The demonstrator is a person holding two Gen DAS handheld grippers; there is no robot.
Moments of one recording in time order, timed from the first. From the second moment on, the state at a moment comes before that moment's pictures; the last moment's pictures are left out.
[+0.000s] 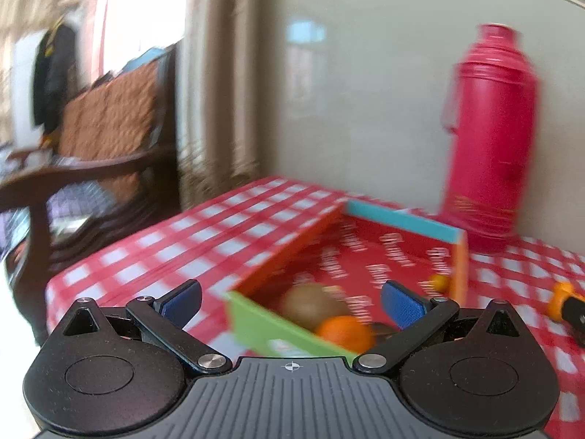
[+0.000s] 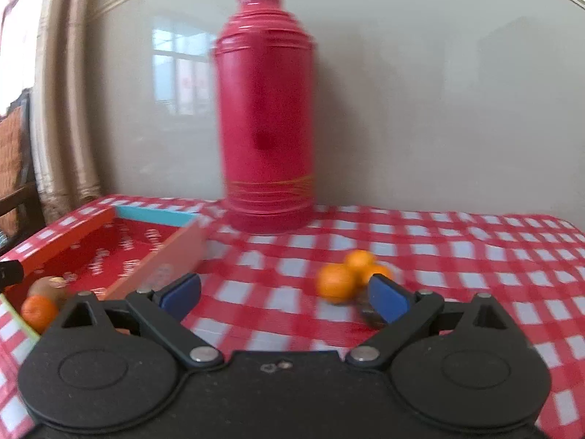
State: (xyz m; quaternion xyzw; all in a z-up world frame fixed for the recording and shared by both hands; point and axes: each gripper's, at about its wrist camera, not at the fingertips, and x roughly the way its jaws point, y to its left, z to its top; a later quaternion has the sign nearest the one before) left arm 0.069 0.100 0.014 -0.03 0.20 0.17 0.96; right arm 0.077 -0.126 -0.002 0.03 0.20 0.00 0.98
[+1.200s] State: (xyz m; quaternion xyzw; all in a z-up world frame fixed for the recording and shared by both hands) left arm 0.098 -0.102 -0.004 0.09 0.22 -0.09 0.97; right arm 0.027 -0.269 -0.008 0.04 0.18 -0.30 0.94
